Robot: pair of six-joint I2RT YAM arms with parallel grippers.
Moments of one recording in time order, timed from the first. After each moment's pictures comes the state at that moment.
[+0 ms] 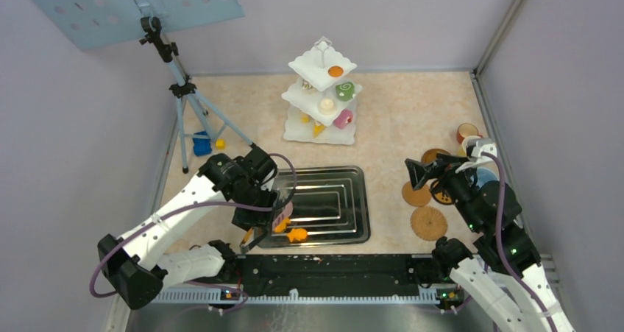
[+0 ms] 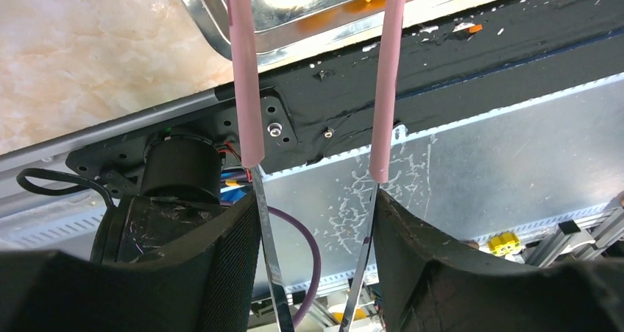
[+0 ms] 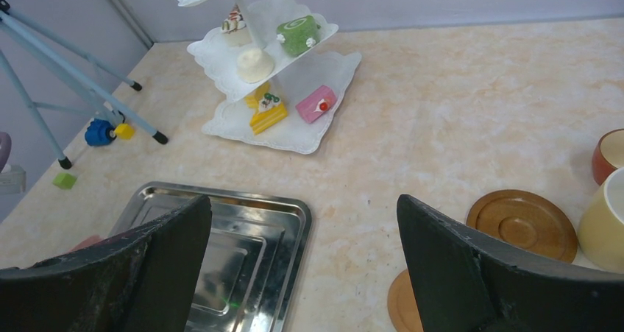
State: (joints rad) left arm -0.70 1.09 1.05 -1.41 0.16 -0.50; right arm 0.50 0.30 0.69 -0.43 0.15 0.27
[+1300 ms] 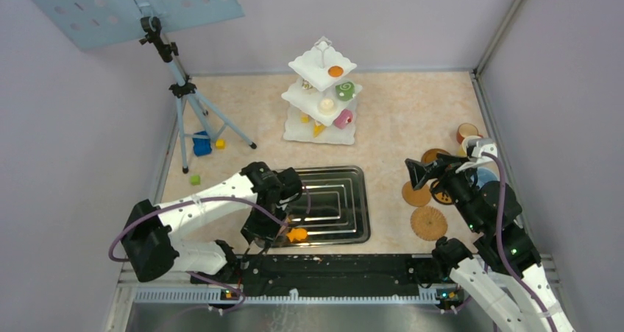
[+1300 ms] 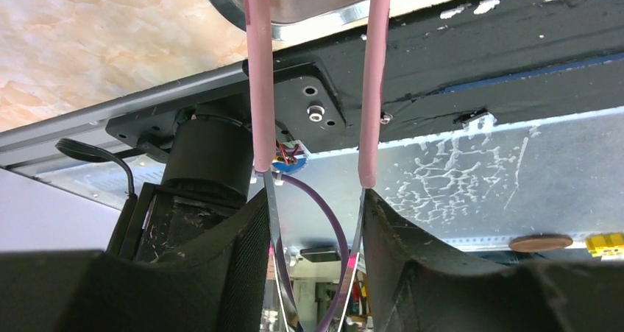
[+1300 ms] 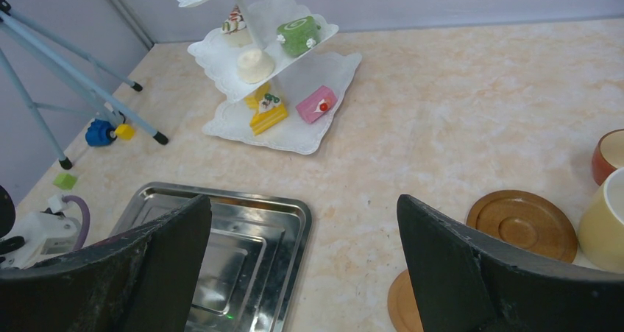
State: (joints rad) left arm -0.90 1.28 0.95 -1.40 0.08 -0.55; right arm 0.50 0.30 0.69 -0.43 0.15 0.27
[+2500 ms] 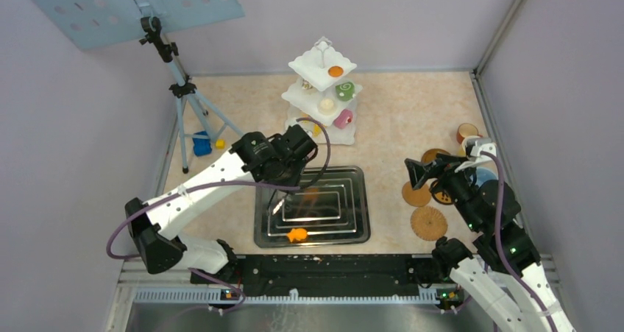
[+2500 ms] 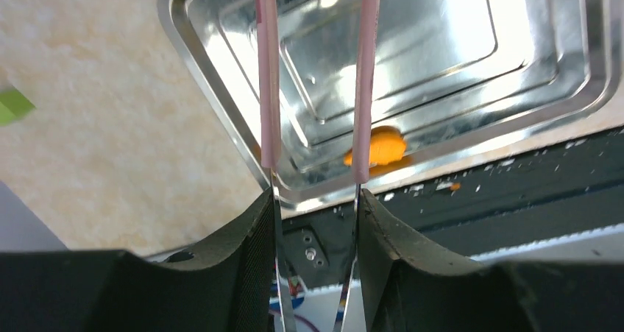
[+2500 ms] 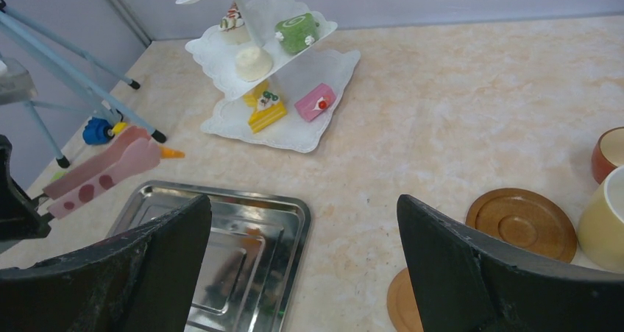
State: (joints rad) left arm -0.91 1.36 1.38 -1.28 -0.24 -0.50; right arm 0.50 0.31 0.69 -0.43 0.16 0.27
